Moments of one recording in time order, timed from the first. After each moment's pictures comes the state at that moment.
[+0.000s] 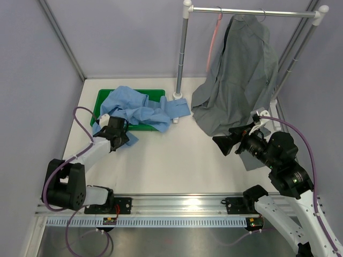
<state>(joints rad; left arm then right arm) -0.21 1.32 0.68 -0.39 -0.42 -0.73 0.44 0.54 0.90 -0.50 -0.26 0.30</state>
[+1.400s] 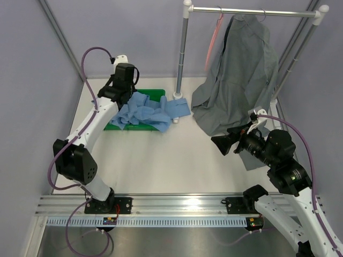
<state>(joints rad) -0.32 1.60 1.53 -0.51 -0.51 -0.32 0.44 0.56 0.90 -0.50 -0.28 0.30</state>
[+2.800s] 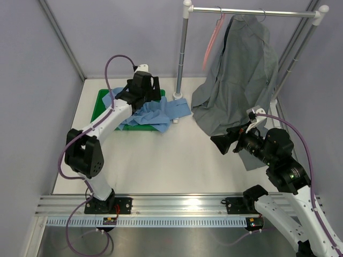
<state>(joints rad) -0.42 1.74 1.48 -0.37 -0.29 -0.36 0.44 0.58 0.90 -0.50 -0.27 0.30</state>
